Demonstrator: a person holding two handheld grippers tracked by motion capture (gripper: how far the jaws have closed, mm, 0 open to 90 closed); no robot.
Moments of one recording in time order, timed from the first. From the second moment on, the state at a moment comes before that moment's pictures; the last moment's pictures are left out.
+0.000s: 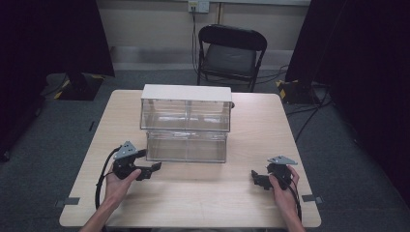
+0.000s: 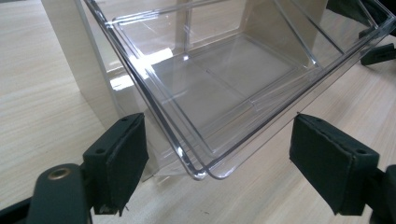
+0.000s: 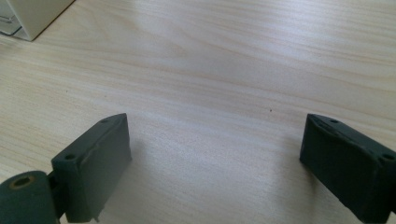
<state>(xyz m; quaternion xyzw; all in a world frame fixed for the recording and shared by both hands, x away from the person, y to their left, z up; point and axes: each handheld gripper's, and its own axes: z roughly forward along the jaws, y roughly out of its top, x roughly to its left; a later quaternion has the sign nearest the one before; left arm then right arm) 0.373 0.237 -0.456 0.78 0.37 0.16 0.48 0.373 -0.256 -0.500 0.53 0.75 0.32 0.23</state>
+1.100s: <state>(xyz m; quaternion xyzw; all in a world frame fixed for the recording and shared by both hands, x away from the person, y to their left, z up) 0.380 0.235 -0.455 0.76 0.40 0.17 0.48 0.373 -0.256 -0.501 0.53 0.75 0.32 0.23</state>
